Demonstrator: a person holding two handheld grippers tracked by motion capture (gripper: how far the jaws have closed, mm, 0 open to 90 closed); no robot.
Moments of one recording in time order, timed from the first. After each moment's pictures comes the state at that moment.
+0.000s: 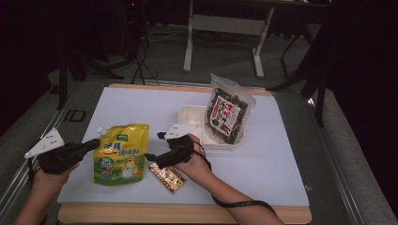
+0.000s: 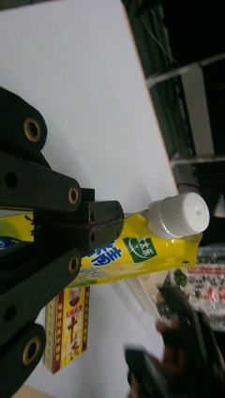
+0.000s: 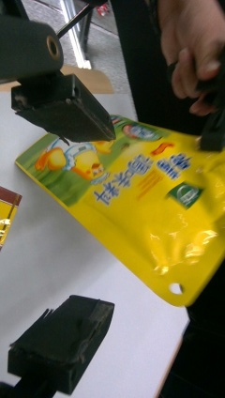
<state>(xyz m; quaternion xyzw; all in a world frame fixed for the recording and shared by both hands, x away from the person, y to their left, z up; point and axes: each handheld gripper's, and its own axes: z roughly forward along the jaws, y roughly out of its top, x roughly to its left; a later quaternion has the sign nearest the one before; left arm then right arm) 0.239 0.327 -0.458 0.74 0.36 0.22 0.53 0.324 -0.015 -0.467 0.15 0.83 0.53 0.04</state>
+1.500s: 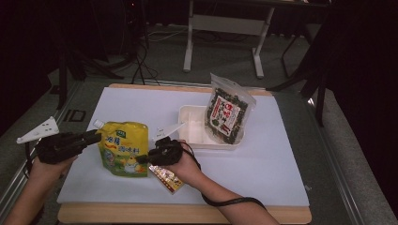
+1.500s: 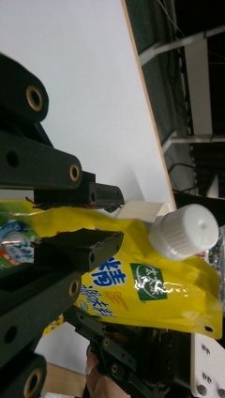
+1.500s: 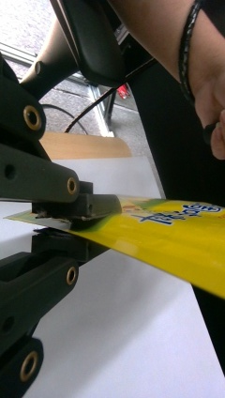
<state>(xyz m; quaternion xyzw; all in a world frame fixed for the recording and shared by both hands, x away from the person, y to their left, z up) 0.258 0.333 -0.438 0.73 0.36 0.17 0.56 0.322 0.010 -0.473 0.13 0.85 0.50 -0.10</state>
